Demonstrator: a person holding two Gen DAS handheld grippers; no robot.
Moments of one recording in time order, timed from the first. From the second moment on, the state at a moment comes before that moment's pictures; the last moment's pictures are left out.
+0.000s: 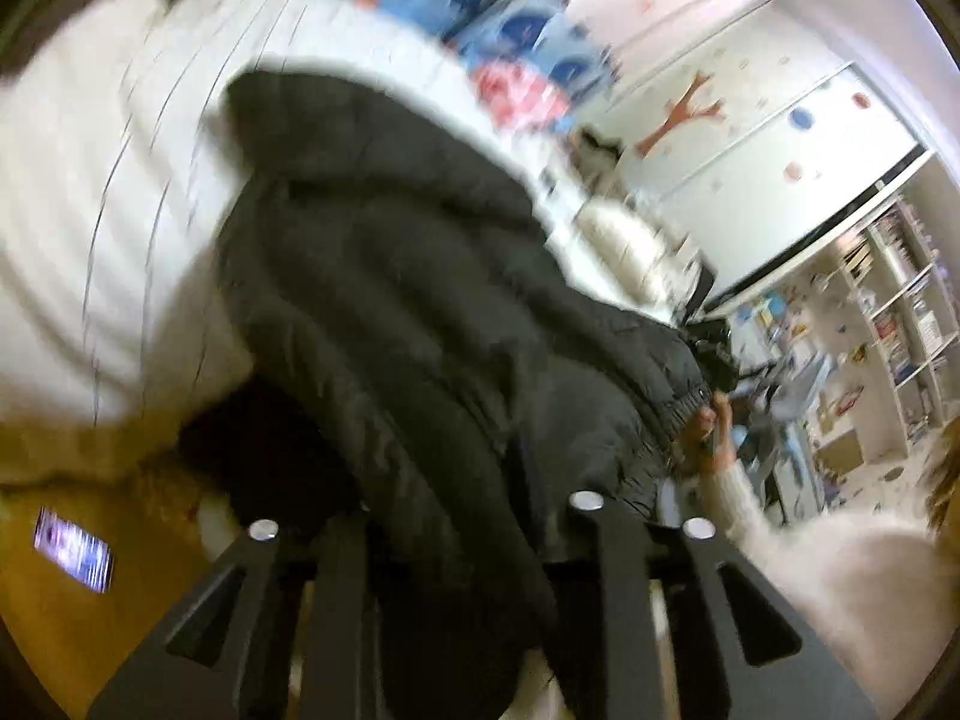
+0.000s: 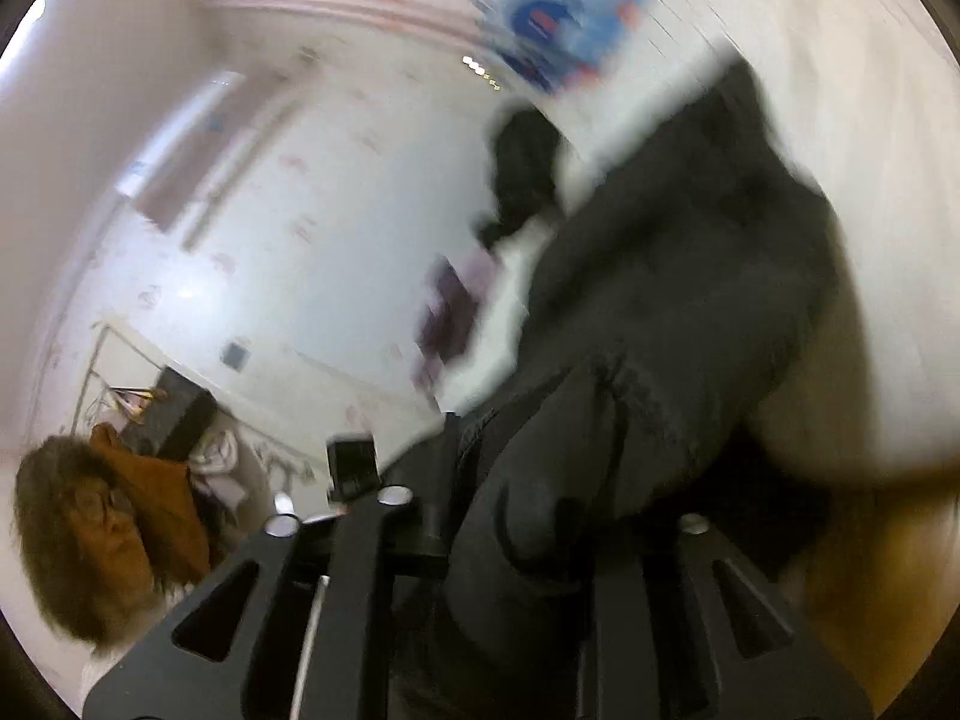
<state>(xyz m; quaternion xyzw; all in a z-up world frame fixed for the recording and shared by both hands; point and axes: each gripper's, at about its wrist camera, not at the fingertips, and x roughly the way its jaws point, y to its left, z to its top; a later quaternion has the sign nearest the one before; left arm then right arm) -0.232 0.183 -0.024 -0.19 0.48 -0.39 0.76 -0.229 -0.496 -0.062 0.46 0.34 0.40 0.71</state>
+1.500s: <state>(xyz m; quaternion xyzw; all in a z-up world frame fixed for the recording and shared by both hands) -0.218 0.177 -0.124 -0.29 0.51 -0.39 0.71 -0.229 -0.418 -0.135 0.46 0.39 0.44 0.67</state>
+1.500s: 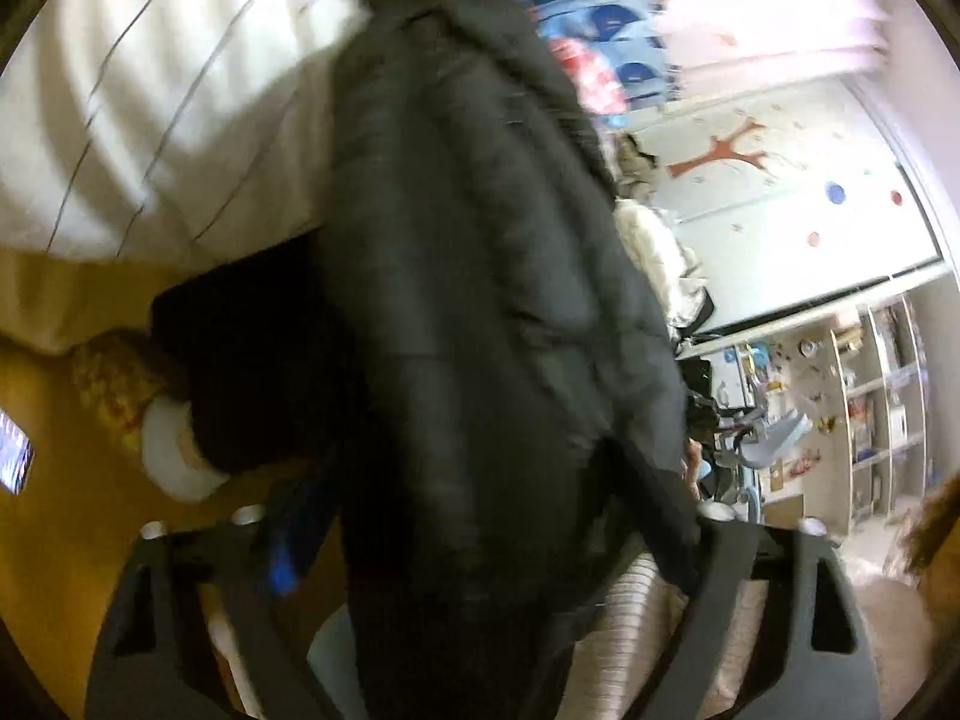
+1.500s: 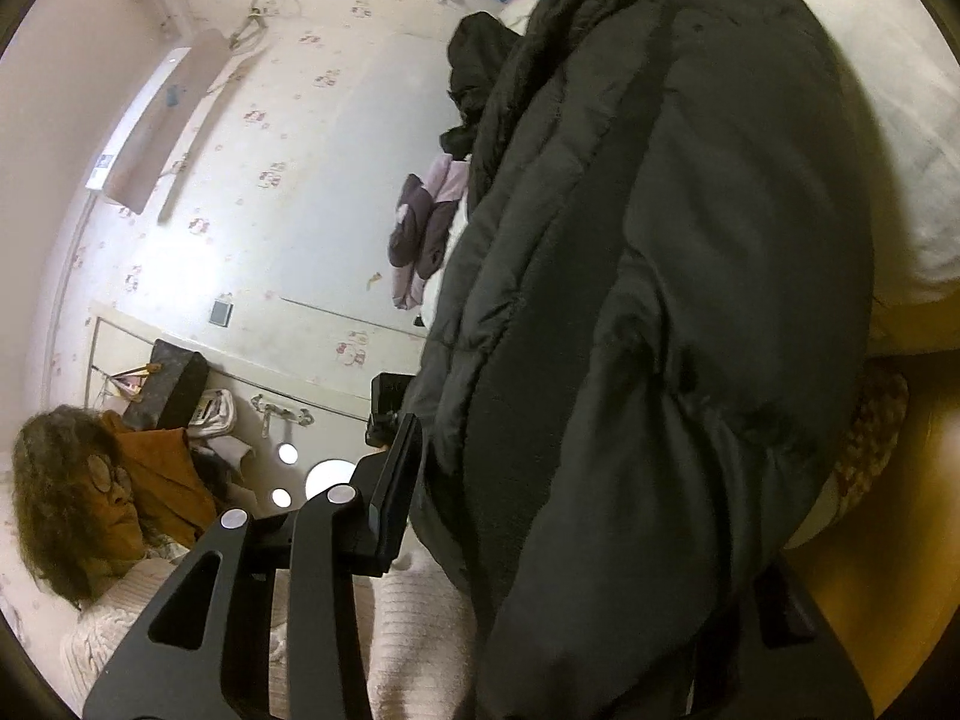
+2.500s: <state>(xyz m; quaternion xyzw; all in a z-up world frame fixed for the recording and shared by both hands) -0.138 0.206 0.019 -0.42 0.26 -0.40 0.77 -0.130 -0.452 -0.008 0.48 0.14 0.52 0.70</state>
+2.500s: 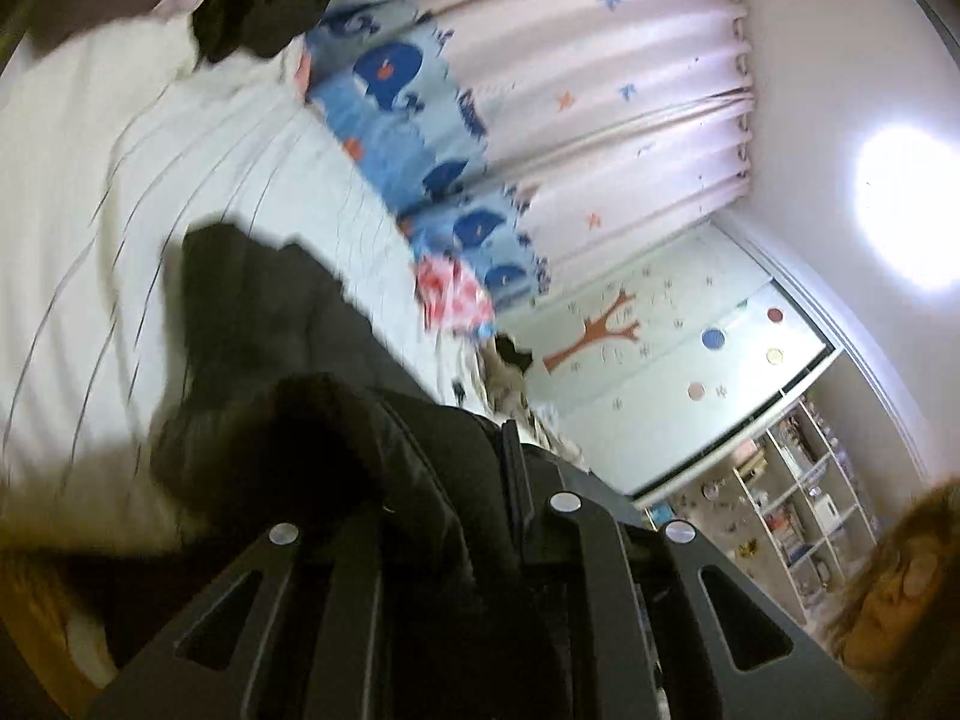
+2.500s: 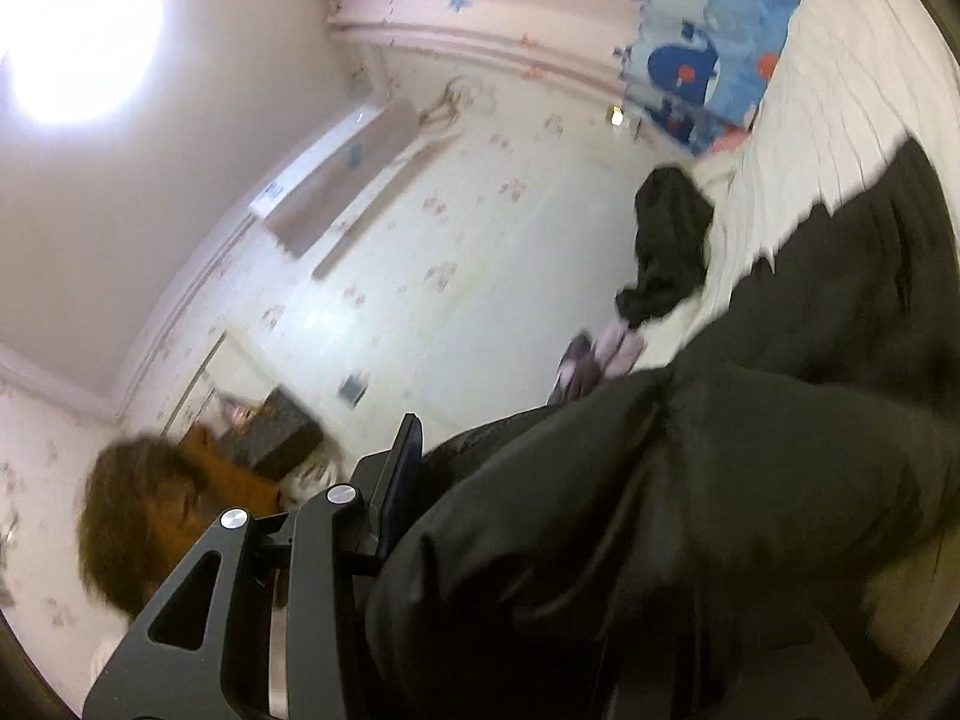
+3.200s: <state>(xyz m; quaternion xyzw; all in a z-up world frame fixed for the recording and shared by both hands) 0.178 0.147 -0.108 -0.42 0.40 -0.15 0.80 0.181 -0.481 -0.156 0.63 0.24 0.30 0.68</state>
